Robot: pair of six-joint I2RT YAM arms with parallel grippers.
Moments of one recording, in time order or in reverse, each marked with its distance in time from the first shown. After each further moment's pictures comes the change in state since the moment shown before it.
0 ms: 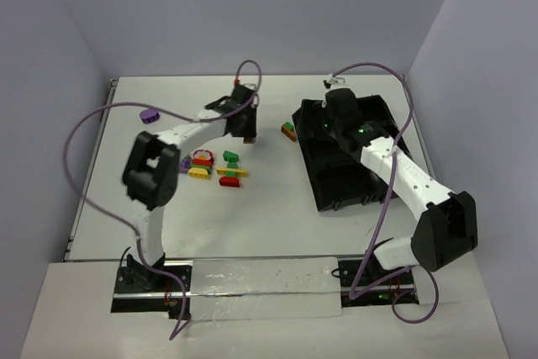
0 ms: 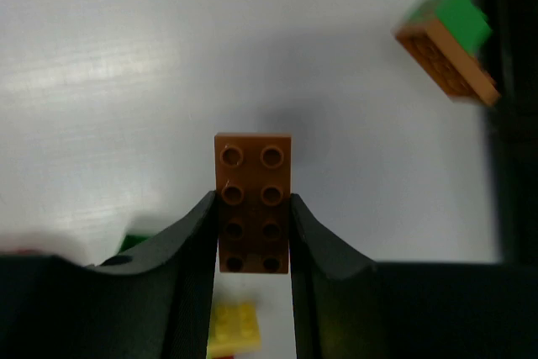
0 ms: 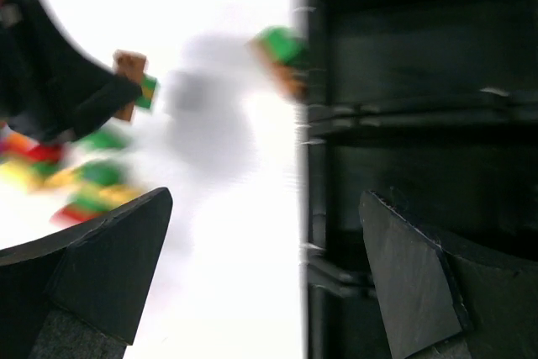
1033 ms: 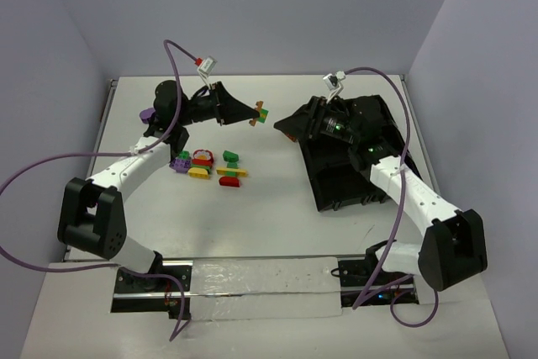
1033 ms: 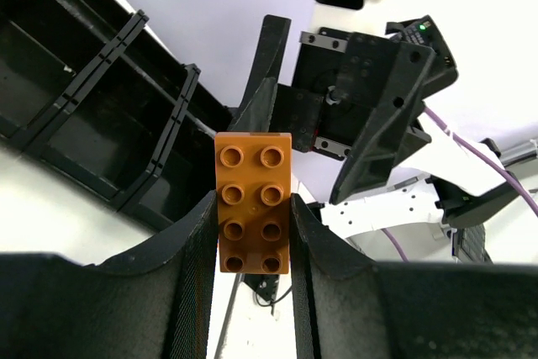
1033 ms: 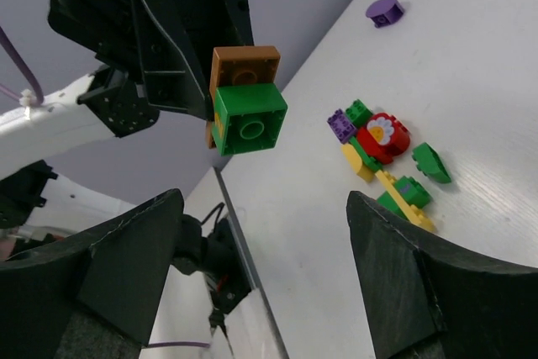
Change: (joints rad) left arm 0.209 -0.539 -0.534 1.017 1.072 -0.564; right arm -0.077 -0.132 -0.240 0.726 -0.842 0.413
